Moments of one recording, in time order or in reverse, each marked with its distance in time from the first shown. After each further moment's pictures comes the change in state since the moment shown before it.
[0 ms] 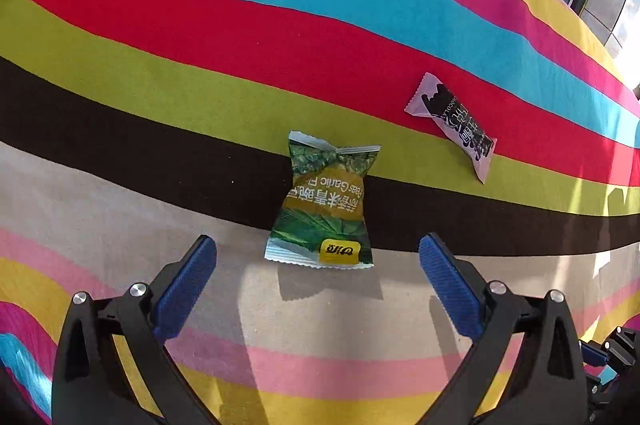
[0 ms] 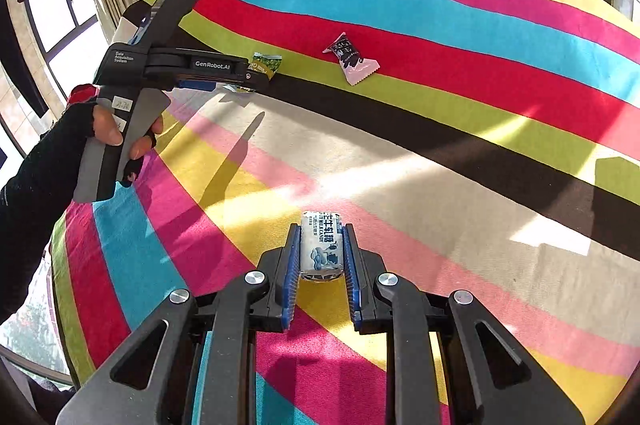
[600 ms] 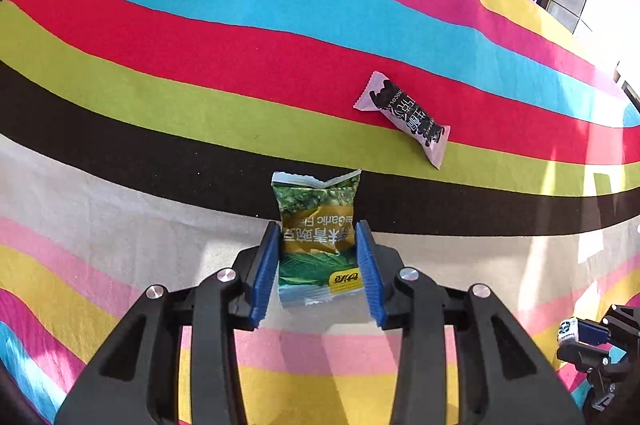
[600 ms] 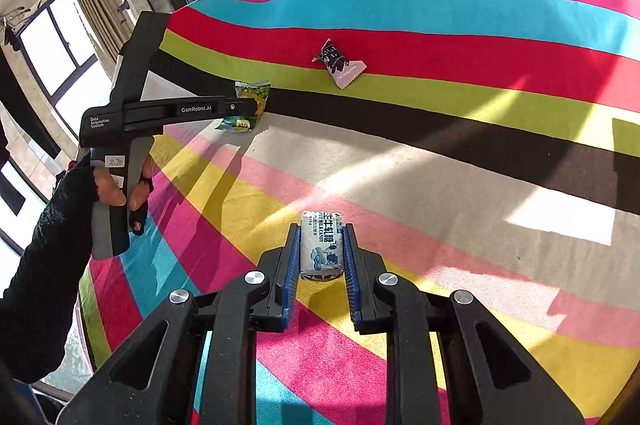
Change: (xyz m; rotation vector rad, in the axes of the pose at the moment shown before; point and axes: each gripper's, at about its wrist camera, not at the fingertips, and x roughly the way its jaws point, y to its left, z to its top) left arm -0.040 -0.013 -0.037 0.027 -0.108 -0.059; right arm -0.009 -0.020 -0.009 0.130 -0.028 0.071
